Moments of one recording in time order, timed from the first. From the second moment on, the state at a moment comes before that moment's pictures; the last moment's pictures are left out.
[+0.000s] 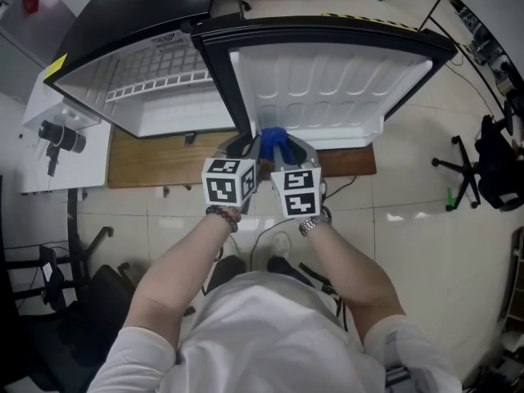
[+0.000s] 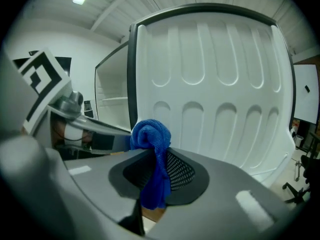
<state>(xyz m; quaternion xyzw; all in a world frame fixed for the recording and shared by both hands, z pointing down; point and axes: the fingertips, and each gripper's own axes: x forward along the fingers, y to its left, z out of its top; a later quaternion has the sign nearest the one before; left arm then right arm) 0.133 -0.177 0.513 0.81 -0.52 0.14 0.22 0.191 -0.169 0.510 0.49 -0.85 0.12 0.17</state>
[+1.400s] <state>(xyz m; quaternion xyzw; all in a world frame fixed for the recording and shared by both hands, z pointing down) 0.132 -0.175 0.513 0.80 -0.54 0.15 0.22 0.385 -0.197 0.531 0.63 -0.74 0.14 0.20</state>
